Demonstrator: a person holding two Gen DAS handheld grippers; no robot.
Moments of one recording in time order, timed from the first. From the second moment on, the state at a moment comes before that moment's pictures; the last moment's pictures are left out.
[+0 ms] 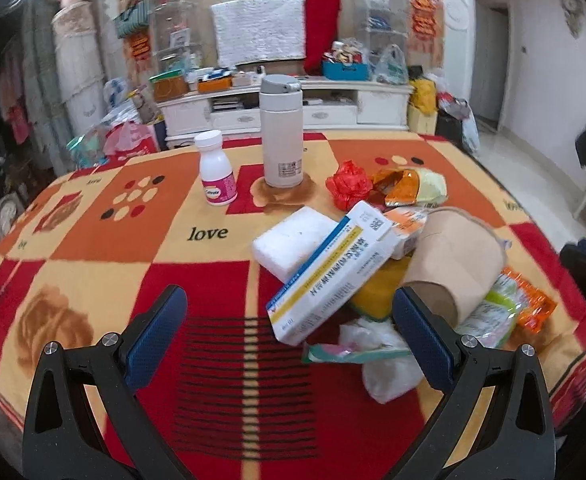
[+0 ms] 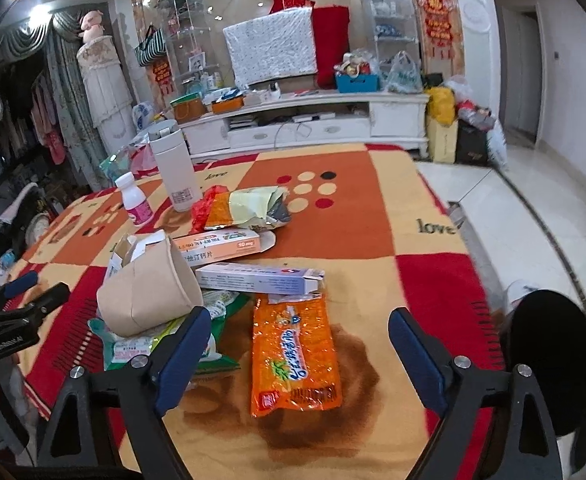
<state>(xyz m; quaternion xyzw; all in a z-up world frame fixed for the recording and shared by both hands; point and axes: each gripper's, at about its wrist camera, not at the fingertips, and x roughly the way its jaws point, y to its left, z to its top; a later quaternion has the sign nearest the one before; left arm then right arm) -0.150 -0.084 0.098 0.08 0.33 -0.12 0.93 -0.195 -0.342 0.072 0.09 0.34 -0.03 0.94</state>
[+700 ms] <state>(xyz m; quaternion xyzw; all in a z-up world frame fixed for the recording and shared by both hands) -0.073 -0.087 0.049 0.10 0.38 -0.32 0.86 -0.170 -0.318 0.058 0.10 0.39 0.01 0.92</state>
